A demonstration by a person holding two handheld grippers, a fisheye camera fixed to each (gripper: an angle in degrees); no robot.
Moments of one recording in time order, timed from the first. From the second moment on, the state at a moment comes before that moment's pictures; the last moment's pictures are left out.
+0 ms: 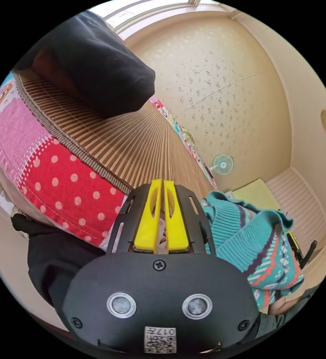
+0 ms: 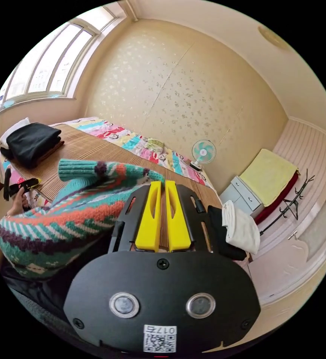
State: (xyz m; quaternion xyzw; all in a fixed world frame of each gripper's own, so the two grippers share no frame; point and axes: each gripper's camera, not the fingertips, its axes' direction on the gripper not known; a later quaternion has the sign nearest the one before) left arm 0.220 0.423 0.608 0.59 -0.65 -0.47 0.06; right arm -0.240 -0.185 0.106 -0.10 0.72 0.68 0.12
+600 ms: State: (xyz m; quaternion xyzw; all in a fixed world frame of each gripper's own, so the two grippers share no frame) left arm 0.137 0.259 0.488 0.52 -0.62 -0.46 0.38; right arm -0.380 -0.028 0.180 -0.05 0.59 0.80 0.14
